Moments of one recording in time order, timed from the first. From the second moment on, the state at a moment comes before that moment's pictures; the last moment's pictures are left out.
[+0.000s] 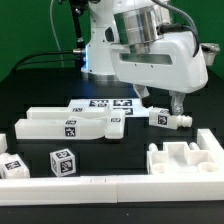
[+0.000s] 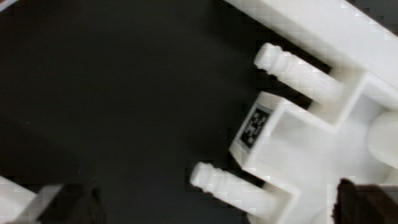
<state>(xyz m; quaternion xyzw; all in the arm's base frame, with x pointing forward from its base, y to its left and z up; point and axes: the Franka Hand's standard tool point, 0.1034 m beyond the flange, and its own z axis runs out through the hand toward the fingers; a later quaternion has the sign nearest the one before) 0.543 0.062 0.075 -0.85 0.51 0.02 0.10</state>
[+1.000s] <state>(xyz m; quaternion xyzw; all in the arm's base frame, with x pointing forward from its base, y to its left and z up) 0.441 0.089 0.035 -0.79 0.60 0.09 0.08</state>
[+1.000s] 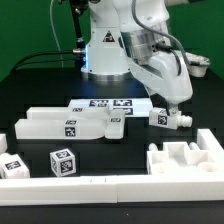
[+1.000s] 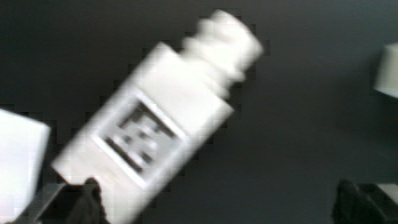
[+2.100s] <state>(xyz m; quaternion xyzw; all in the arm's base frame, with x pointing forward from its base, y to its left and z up) 0.436 0.091 0.025 -0.79 0.60 0.08 0.07</state>
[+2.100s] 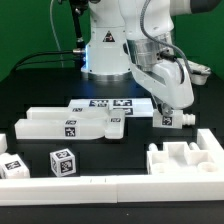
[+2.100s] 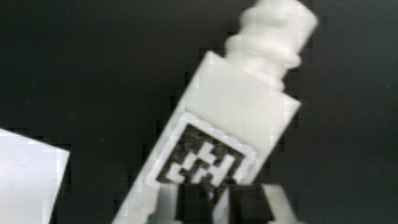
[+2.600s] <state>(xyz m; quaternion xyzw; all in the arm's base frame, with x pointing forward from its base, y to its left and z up) 0.438 0.092 0.026 -0.80 0.60 0.08 0.07</state>
